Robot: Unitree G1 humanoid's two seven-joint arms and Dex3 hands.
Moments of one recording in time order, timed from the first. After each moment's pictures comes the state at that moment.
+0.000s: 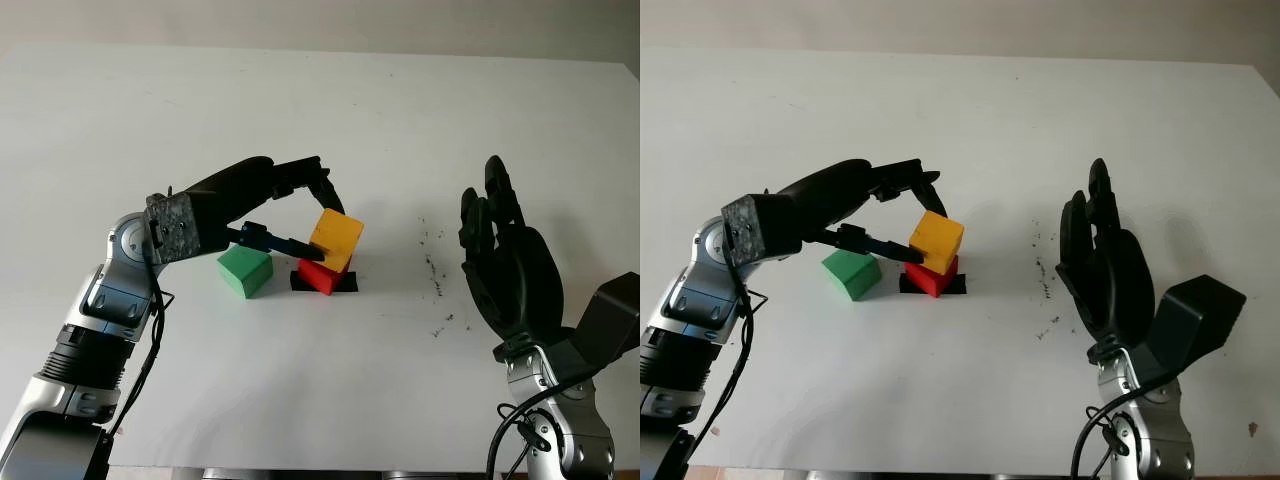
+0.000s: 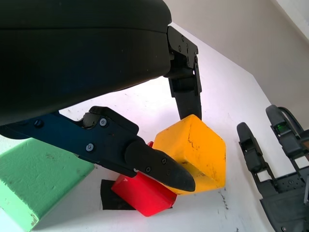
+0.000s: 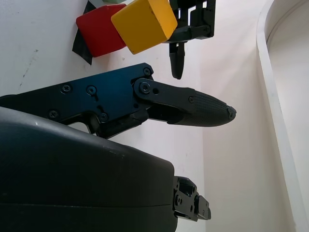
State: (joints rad) left arm -0.61 0.47 -0.13 0.18 0.12 -0.10 -0.63; right arm -0.01 -0.12 -0.13 -0.31 0.28 0.22 0.14
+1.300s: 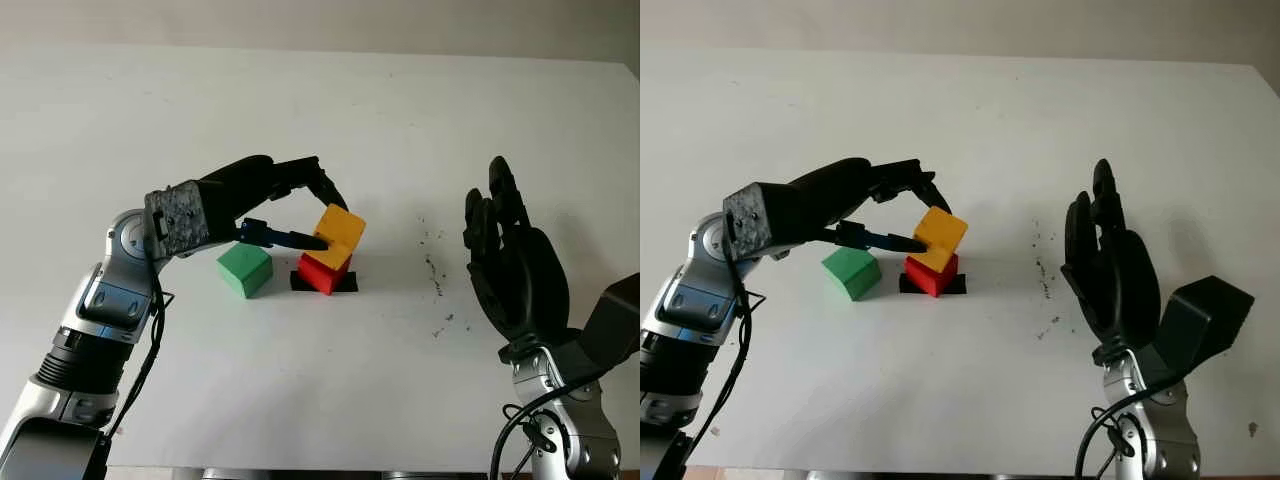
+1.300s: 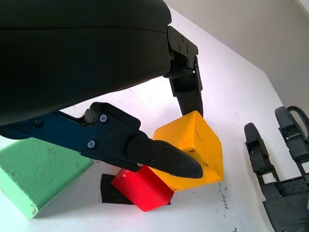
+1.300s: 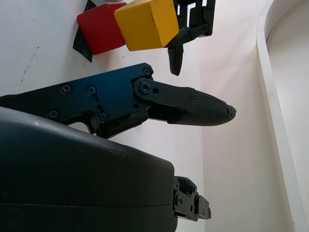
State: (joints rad) left arm -0.60 0.47 -0.13 0.06 0.12 0.07 -0.66; right arm -0.01 -0.13 -0.16 -0.32 0.28 0.23 0.16
